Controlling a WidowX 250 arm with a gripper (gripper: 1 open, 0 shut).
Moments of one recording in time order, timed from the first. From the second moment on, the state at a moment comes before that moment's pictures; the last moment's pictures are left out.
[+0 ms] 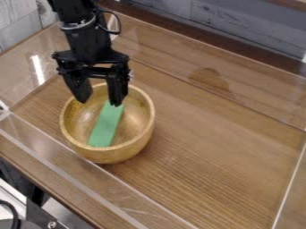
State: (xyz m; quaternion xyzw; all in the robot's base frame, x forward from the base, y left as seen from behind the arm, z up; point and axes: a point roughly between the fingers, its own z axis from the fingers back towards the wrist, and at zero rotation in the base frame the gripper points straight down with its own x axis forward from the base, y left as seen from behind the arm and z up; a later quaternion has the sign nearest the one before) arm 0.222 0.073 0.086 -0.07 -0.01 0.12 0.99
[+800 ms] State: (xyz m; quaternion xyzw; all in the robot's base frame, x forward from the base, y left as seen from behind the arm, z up) arm 0.225 0.070 0.086 -0.08 -0.02 0.13 0.99
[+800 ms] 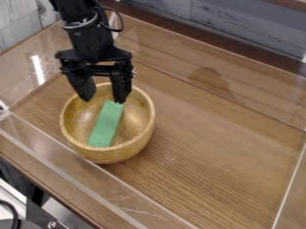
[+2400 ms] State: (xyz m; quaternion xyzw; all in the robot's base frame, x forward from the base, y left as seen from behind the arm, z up) arm 0.229 0.071 0.046 -0.08 -0.03 0.15 0.98
